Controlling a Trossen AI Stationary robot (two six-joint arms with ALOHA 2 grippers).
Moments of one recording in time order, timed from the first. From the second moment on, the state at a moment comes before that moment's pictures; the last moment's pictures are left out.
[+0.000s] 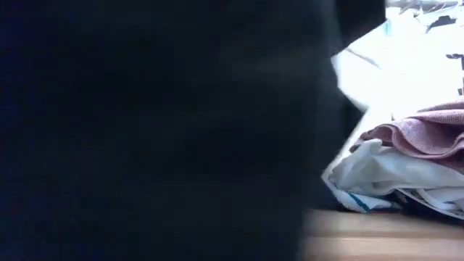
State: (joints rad) left arm -0.44 1.45 0.75 0.92 0.03 0.07; right arm 0.58 1.93 2.12 -0.82 0.81 -0.16
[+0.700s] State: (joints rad) left arm -0.41 1.44 0.85 0.77 -0.07 0.10; right arm 0.46 1.93 2.12 -0.50 0.48 -0.45
